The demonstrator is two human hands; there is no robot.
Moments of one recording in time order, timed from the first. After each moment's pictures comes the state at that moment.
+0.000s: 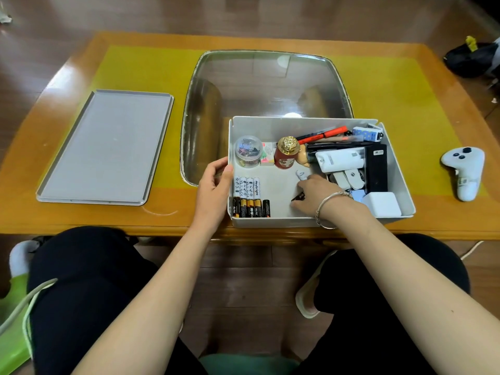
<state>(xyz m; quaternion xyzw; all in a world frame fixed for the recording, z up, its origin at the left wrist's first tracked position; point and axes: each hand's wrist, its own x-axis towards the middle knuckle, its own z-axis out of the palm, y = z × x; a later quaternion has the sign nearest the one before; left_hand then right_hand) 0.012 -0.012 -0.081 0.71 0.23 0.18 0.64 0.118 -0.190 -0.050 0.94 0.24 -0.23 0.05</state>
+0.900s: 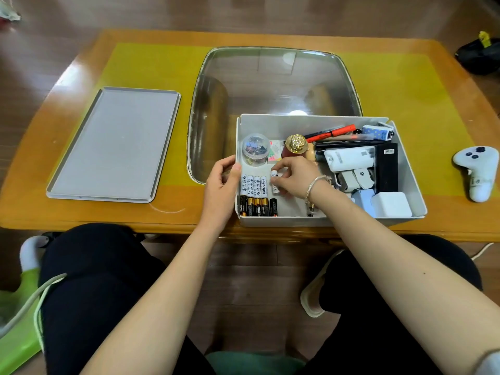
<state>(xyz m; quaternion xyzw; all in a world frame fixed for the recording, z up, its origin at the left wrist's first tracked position) 0.013 -0.011 -0.084 0.71 0.24 0.19 0.64 0.121 -0.144 -0.049 0.91 0.19 -0.23 -0.30</state>
